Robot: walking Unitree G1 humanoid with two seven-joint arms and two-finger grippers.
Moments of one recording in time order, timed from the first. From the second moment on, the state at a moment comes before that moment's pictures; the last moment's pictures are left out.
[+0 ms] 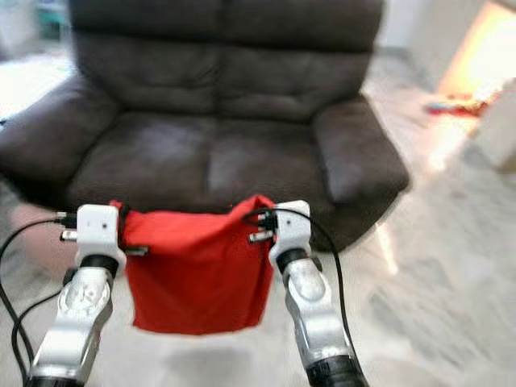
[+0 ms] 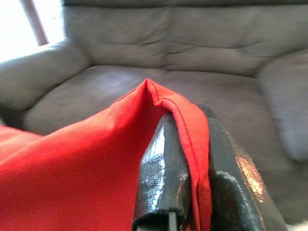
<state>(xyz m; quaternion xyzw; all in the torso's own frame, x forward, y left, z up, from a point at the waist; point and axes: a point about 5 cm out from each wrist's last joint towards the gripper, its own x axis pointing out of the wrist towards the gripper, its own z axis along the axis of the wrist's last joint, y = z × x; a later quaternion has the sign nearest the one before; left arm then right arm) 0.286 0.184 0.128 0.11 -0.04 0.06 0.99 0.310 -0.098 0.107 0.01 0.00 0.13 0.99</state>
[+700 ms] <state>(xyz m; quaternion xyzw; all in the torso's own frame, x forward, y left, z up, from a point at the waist) 0.285 0.171 0.126 0.08 -0.04 0.06 0.99 0.309 -0.099 0.108 0.02 -0.01 0.15 0.99</state>
